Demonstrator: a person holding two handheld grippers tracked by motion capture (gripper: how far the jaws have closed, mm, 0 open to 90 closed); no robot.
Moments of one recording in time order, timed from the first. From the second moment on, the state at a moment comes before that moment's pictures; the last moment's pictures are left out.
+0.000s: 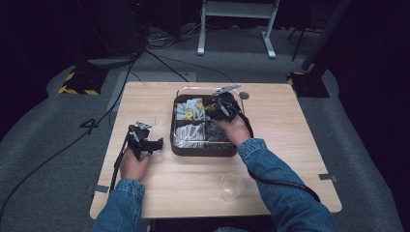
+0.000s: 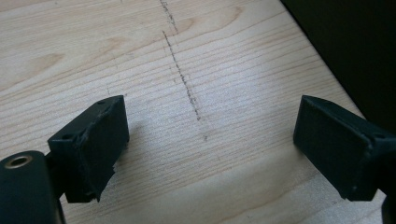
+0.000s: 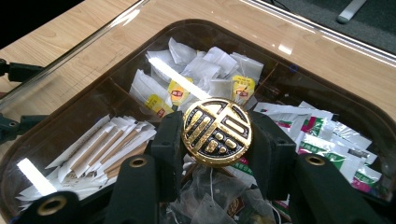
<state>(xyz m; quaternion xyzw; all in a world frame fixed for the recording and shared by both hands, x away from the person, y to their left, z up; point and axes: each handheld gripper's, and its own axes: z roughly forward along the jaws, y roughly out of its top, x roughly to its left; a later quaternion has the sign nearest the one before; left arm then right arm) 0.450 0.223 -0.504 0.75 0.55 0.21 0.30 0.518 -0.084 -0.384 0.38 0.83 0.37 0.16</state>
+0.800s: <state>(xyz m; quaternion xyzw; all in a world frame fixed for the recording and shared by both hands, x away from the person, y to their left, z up) 0.451 0.224 -0.504 0.75 0.55 0.20 0.31 0.506 -0.141 -0.359 0.38 0.82 0.37 0.19</state>
